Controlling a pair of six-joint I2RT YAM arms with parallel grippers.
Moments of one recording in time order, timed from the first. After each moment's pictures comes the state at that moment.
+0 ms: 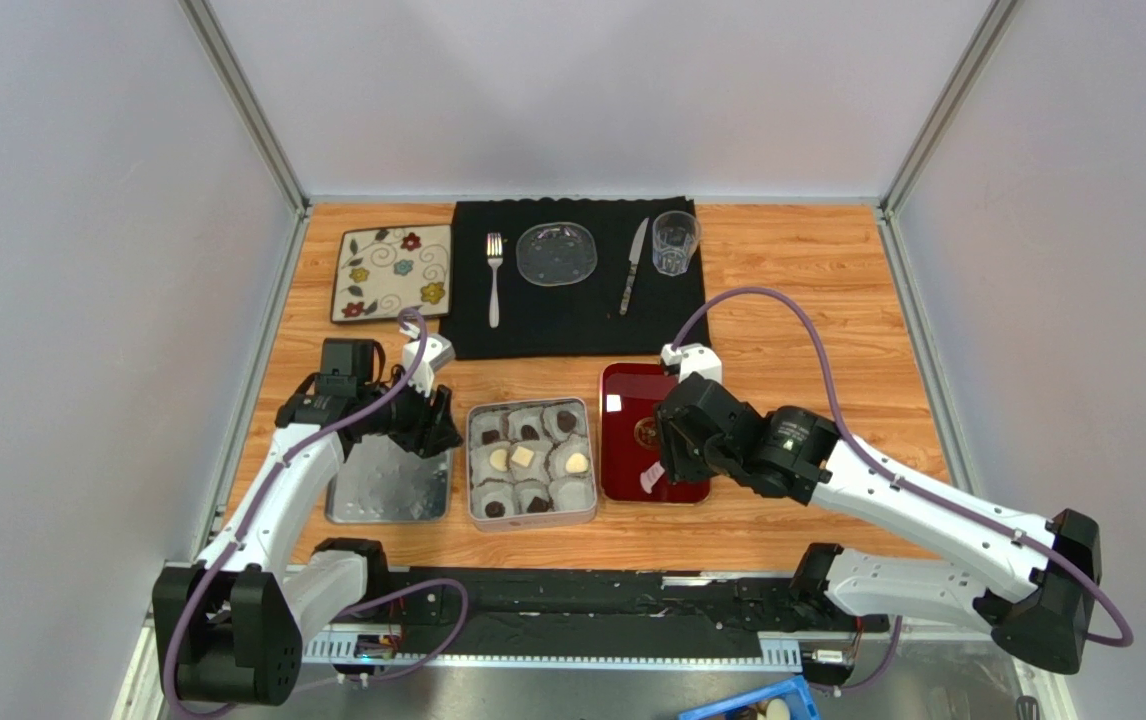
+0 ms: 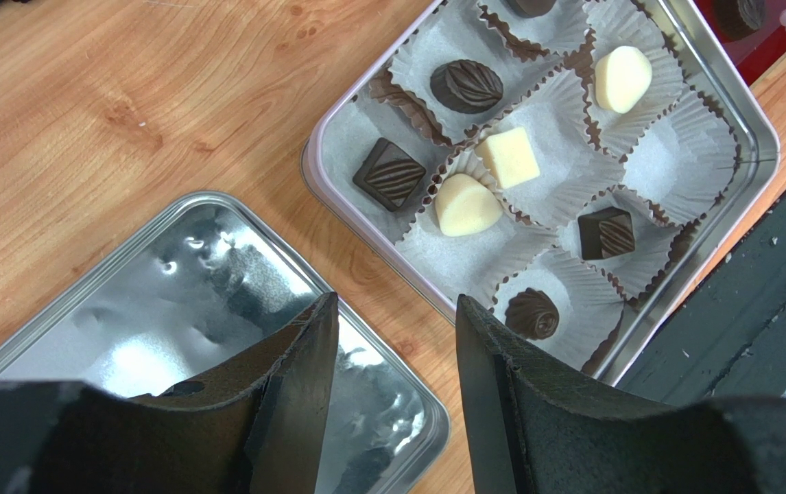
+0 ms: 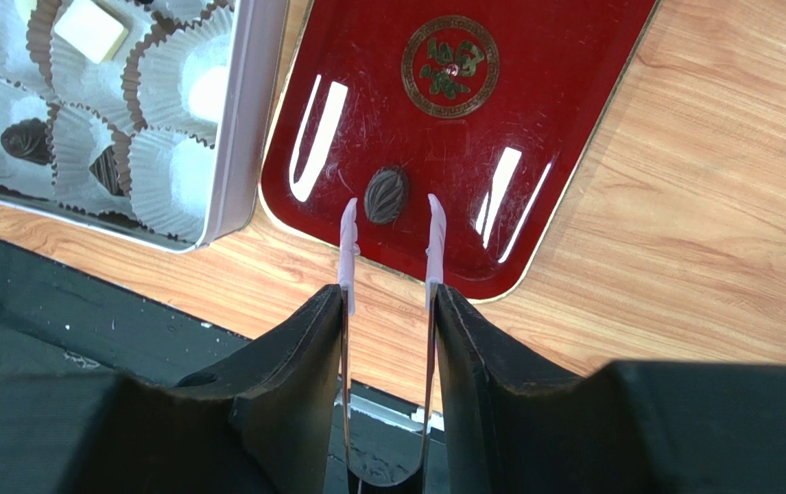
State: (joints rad) left arm -0.05 1.02 0.64 -0.62 0.64 0.35; right arm 1.00 1.03 0.91 -0.83 0.30 0.60
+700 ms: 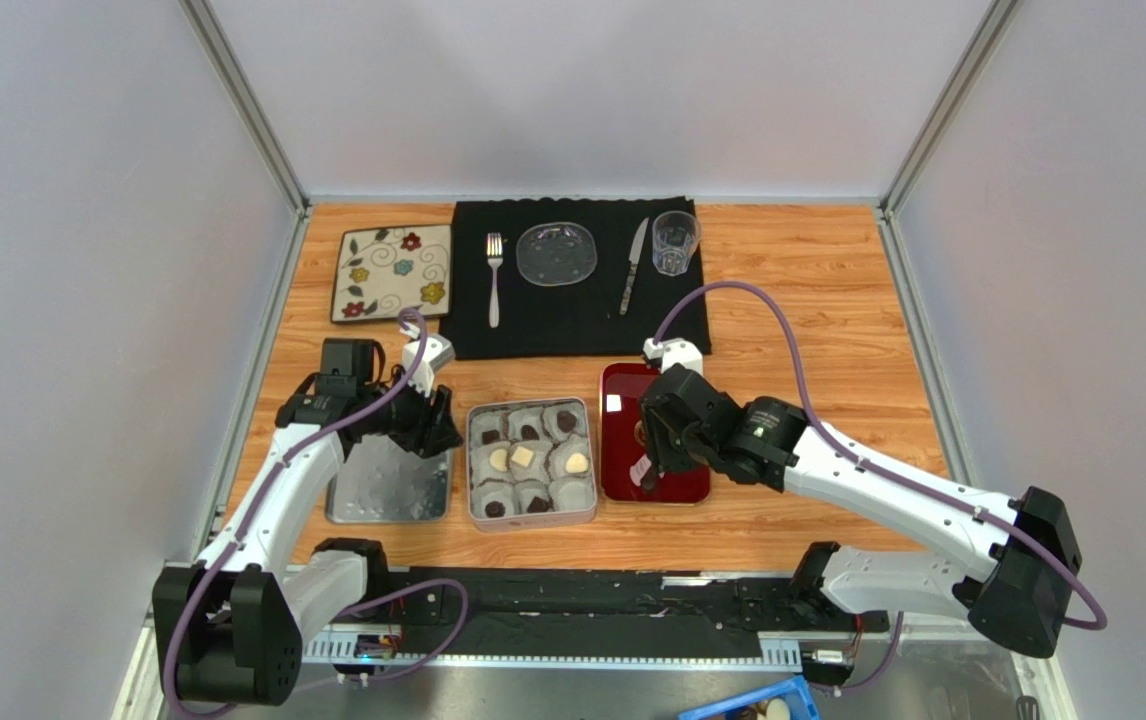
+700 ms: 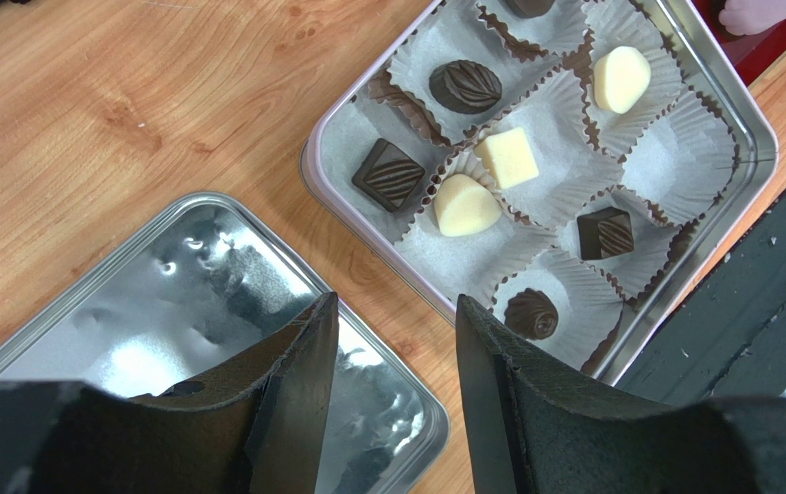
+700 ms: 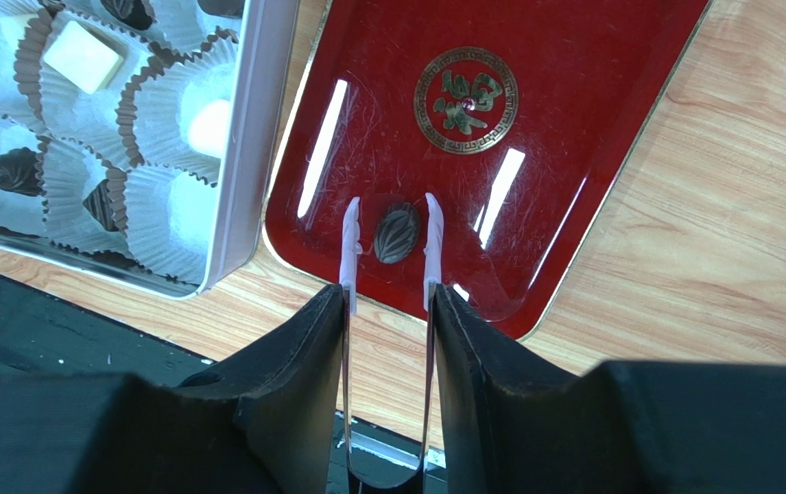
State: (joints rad) left arm -0.05 1.02 0.64 -0.62 0.64 0.35; right arm 0.96 1.14 0.91 -0.72 0.28 0.57
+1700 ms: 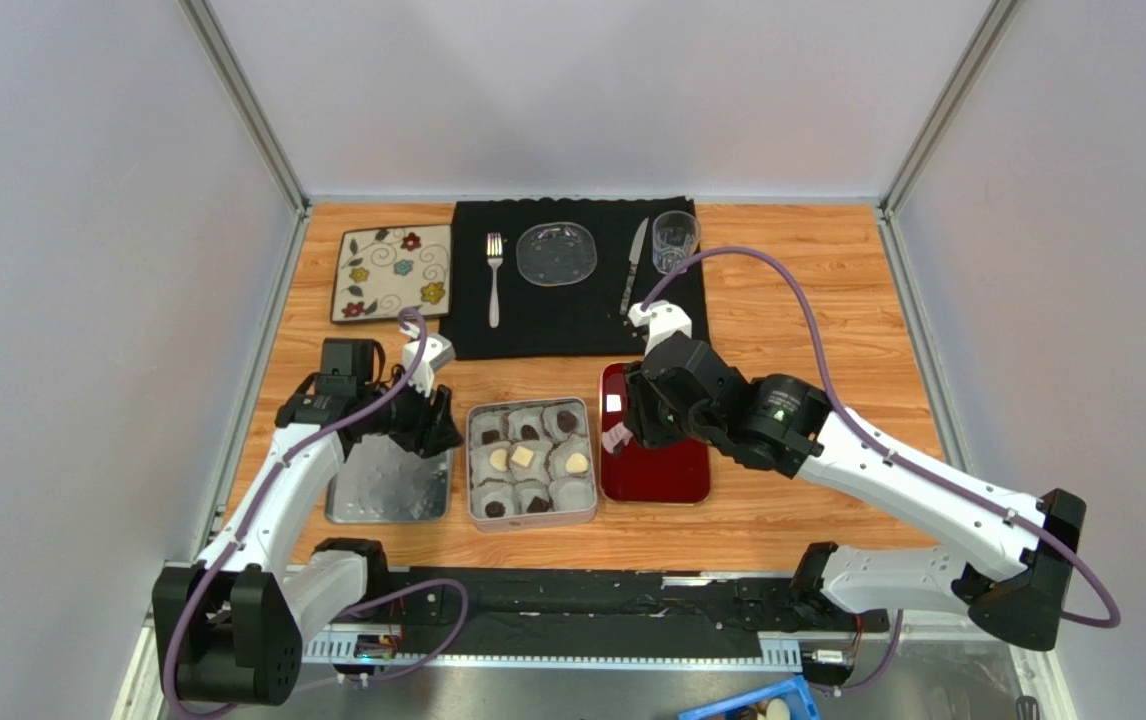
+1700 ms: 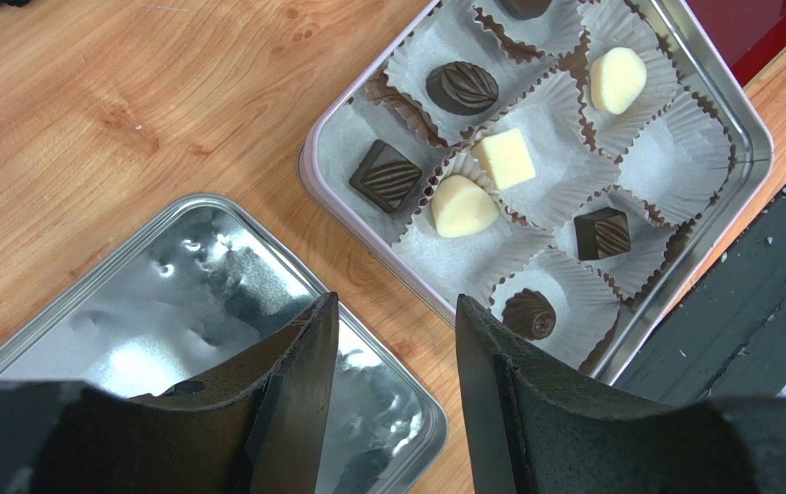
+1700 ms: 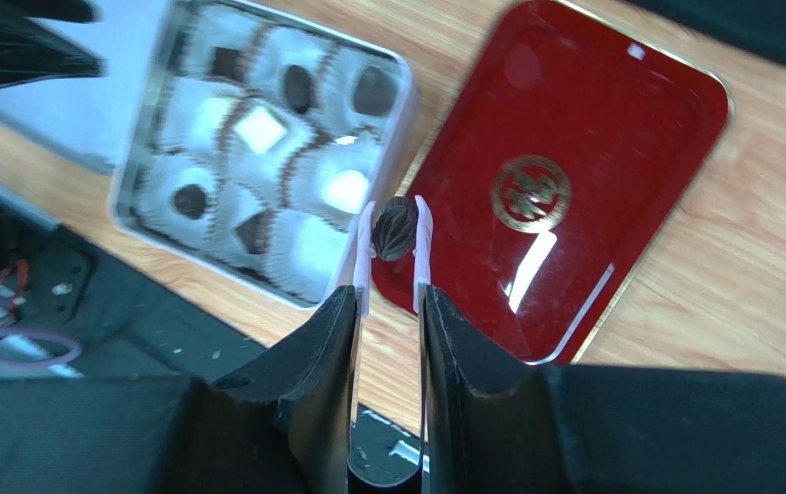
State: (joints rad) left arm -0.05 1.02 0.64 -0.62 0.65 0.35; right arm 1.00 1.16 1.13 -0.77 0.26 0.50
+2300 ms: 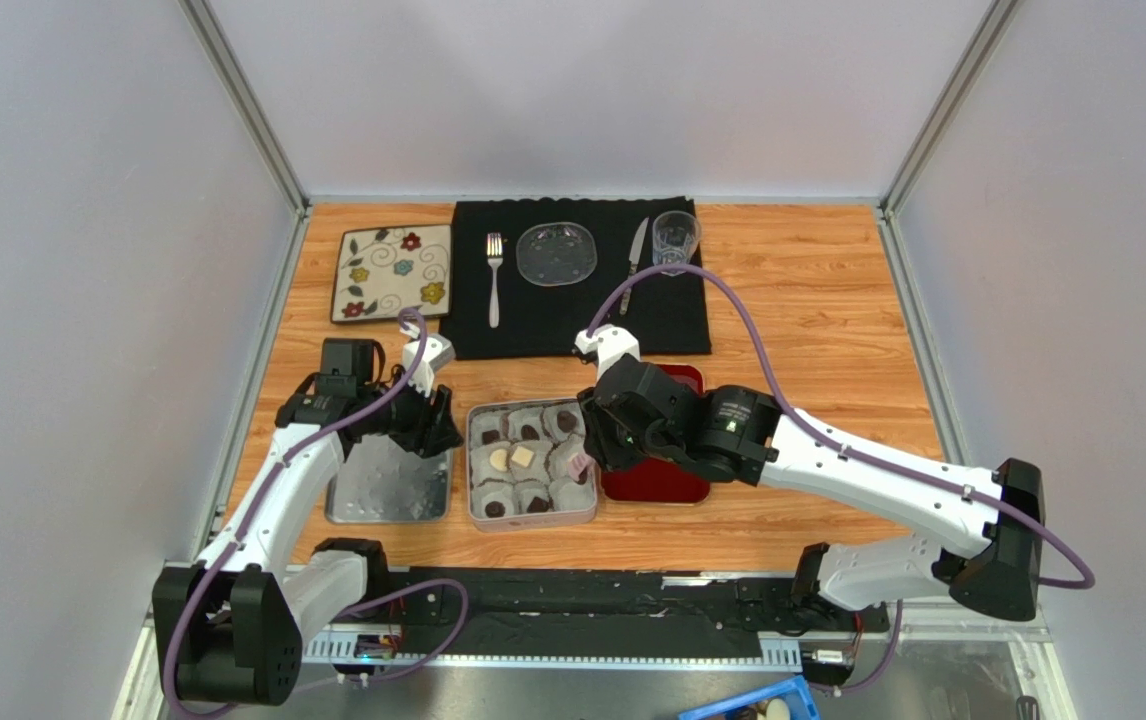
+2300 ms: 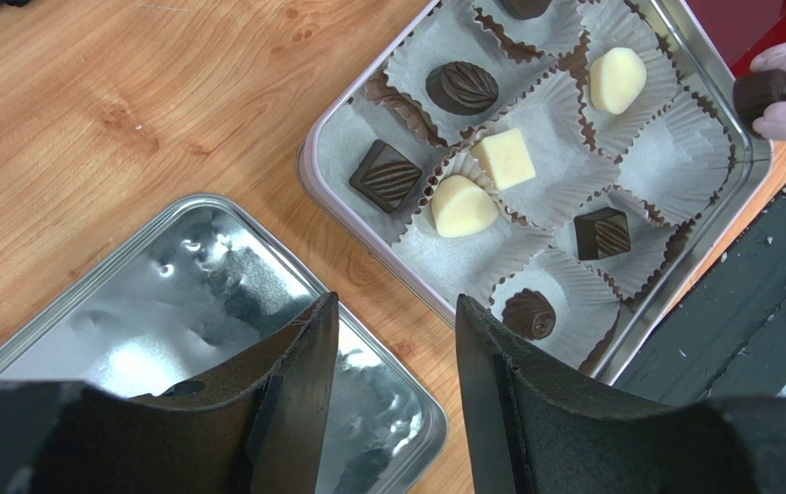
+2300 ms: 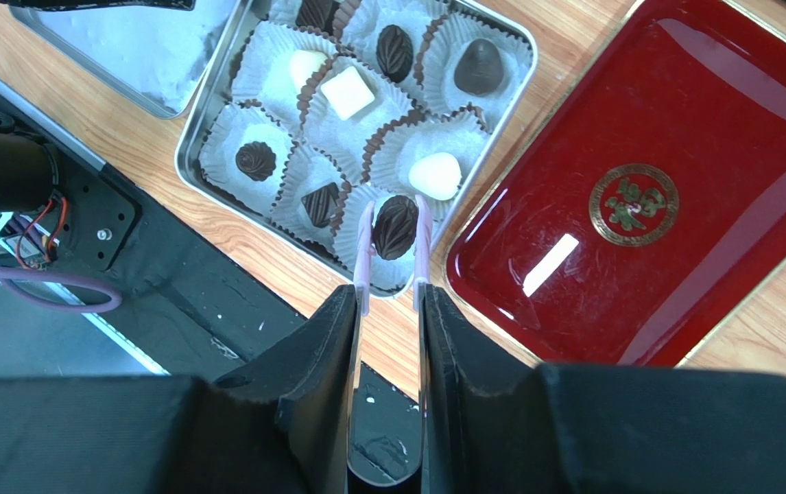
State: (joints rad) left arm -0.05 1.02 0.64 -0.62 0.65 0.35; right arm 1.15 1.27 1.18 -0.71 0.23 0.52
